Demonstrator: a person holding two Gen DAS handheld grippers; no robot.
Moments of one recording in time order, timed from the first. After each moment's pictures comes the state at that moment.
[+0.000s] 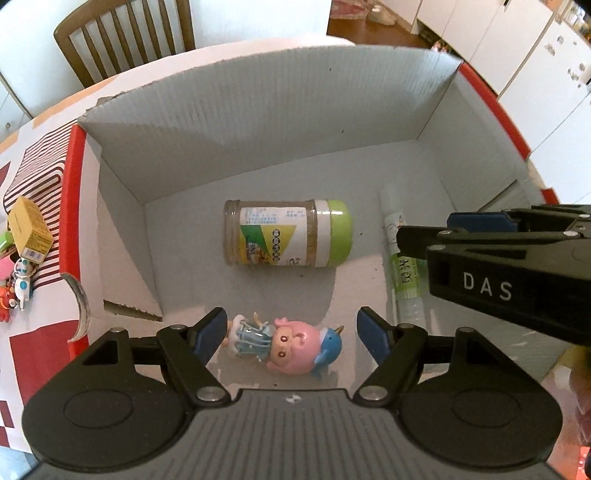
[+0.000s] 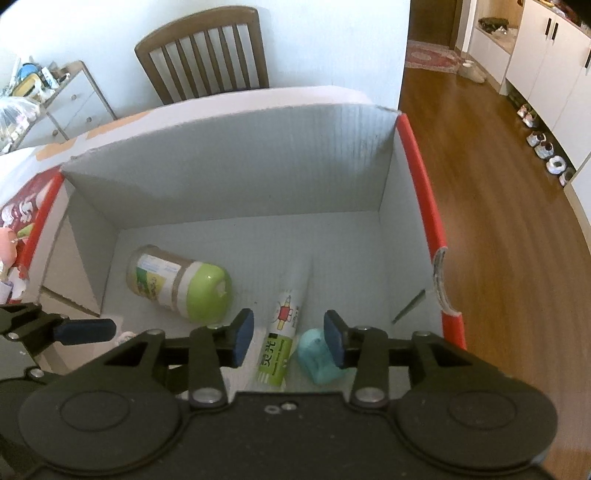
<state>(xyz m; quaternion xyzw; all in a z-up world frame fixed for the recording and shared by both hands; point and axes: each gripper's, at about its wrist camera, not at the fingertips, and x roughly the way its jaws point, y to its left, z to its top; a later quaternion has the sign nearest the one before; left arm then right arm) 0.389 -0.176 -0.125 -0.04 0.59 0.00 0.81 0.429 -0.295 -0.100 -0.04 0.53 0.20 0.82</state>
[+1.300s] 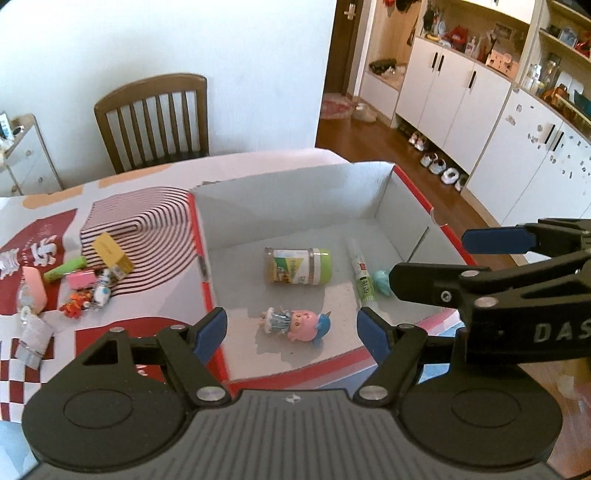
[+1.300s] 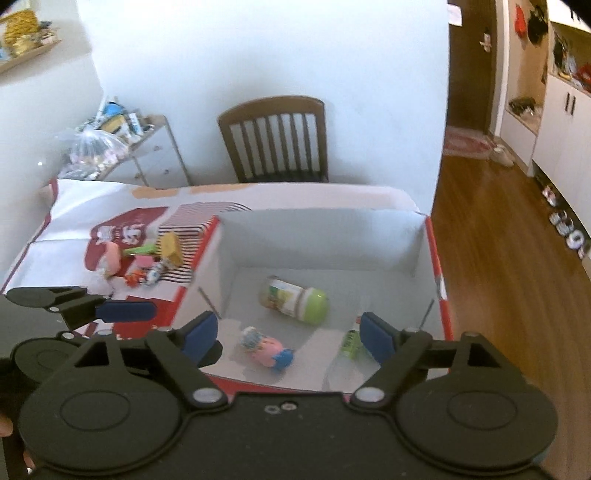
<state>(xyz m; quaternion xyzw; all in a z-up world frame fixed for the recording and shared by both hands) 0.258 -0.153 -0.015 -0.04 0.43 0.00 0.90 0.312 -0.299 0.008 -0.03 0.40 0.29 0.87</state>
